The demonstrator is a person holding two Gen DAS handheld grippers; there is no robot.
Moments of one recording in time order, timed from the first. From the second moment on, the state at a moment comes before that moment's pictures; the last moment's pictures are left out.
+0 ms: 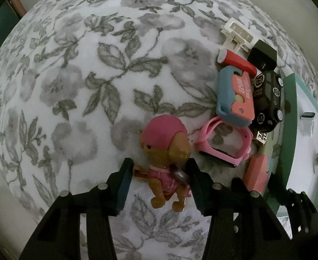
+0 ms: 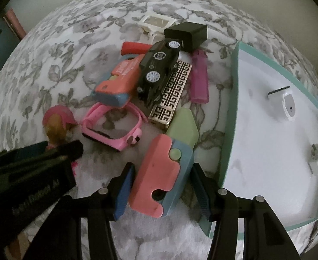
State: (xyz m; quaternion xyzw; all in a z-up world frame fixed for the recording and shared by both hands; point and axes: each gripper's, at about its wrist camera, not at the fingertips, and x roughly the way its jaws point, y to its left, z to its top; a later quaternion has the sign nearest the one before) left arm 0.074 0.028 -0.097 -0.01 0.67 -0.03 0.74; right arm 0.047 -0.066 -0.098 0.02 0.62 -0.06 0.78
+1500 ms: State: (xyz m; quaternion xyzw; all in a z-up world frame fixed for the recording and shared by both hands) left arm 0.074 0.022 -0.016 -0.03 0.59 -0.07 0.80; right arm 0.021 -0.111 -0.042 0.15 0.59 -0.01 0.80
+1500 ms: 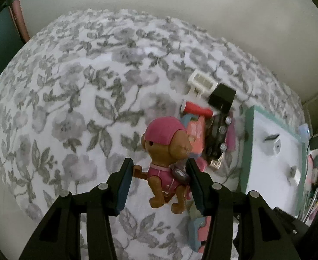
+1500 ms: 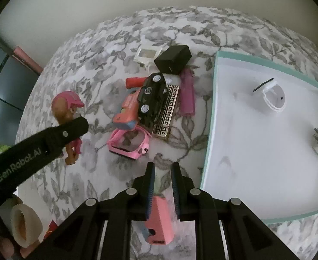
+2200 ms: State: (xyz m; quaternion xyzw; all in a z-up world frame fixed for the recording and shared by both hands) left arm 0.042 0.038 -0.065 -0.05 0.67 -0.07 0.74; right arm -0.005 -0.078 -0.060 0.08 0.63 0.01 0.77
